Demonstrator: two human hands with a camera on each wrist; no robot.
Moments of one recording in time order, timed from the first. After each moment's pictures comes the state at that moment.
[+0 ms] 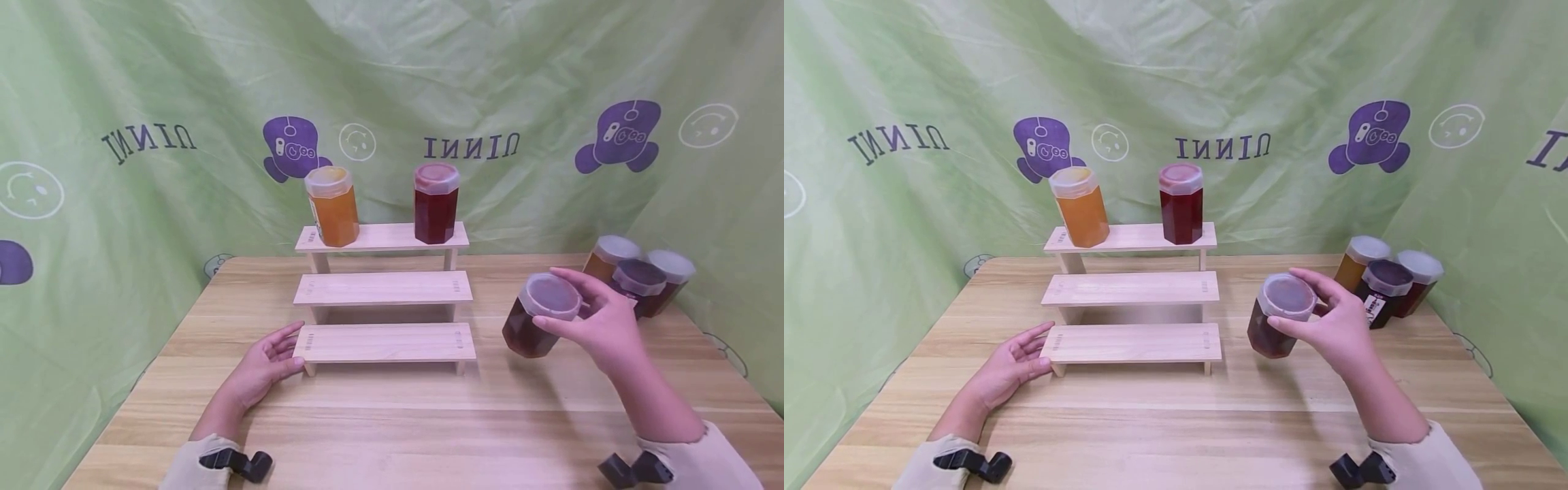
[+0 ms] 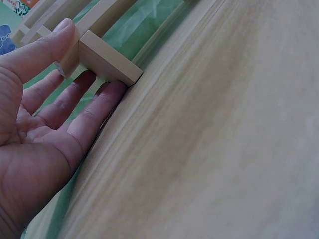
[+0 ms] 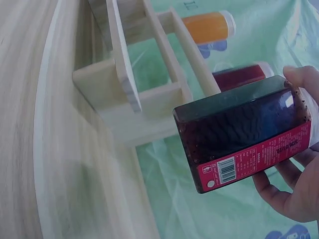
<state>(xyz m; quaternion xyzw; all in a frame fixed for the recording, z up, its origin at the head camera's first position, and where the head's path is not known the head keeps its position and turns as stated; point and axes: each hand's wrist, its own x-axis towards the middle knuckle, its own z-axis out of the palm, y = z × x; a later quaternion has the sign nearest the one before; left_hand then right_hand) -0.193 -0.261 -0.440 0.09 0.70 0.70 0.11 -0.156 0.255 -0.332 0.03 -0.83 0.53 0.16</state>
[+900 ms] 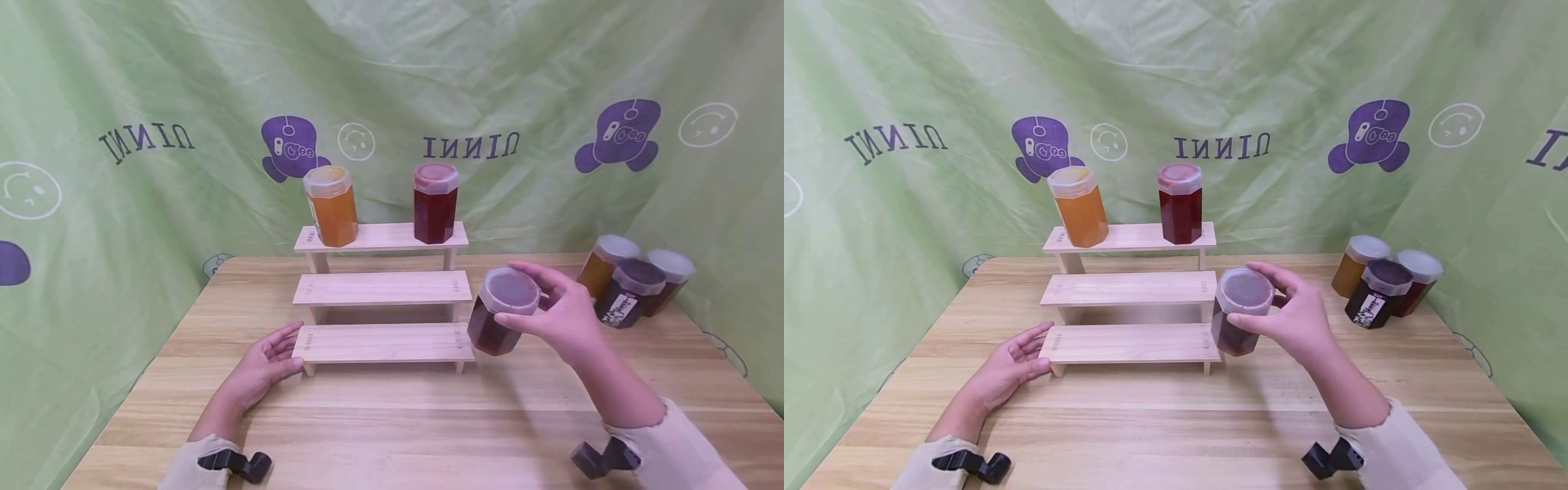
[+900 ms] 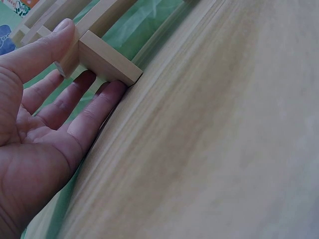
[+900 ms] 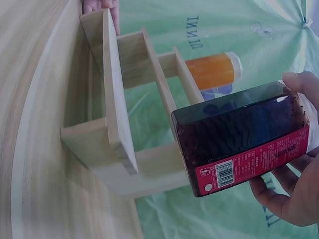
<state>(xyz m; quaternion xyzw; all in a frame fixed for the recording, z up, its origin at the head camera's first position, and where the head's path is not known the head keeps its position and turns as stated) -0.193 -0.259 -0.438 0.10 0.70 0.70 0.12 -0.164 0.209 -0.315 0.08 -0.84 0.53 0.14</state>
